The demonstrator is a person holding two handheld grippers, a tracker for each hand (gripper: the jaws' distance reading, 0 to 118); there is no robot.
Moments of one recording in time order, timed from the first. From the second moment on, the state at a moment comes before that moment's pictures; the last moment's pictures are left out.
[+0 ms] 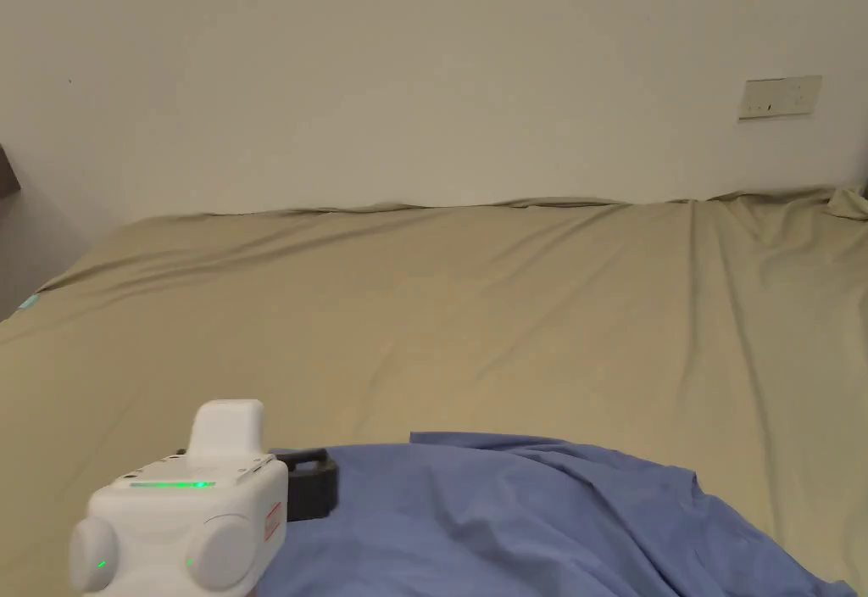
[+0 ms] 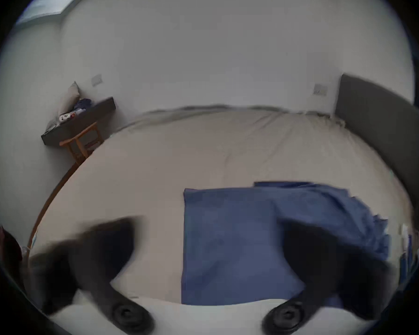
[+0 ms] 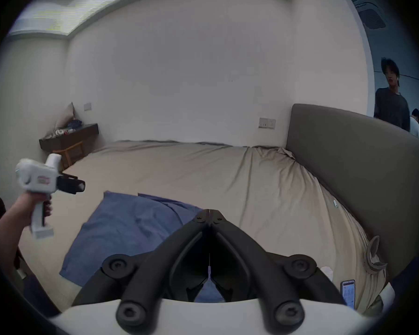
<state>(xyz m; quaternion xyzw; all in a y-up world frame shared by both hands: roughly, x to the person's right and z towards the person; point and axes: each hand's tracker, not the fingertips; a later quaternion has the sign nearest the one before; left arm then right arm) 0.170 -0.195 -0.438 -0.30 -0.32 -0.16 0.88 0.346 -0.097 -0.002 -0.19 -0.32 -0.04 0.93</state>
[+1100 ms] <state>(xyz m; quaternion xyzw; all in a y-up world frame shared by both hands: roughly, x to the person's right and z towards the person) 0.193 -0.233 -0.491 -0.33 -0.34 -0.05 0.88 0.603 -0.315 -0.236 -0.49 -0.25 -0.14 0.82</state>
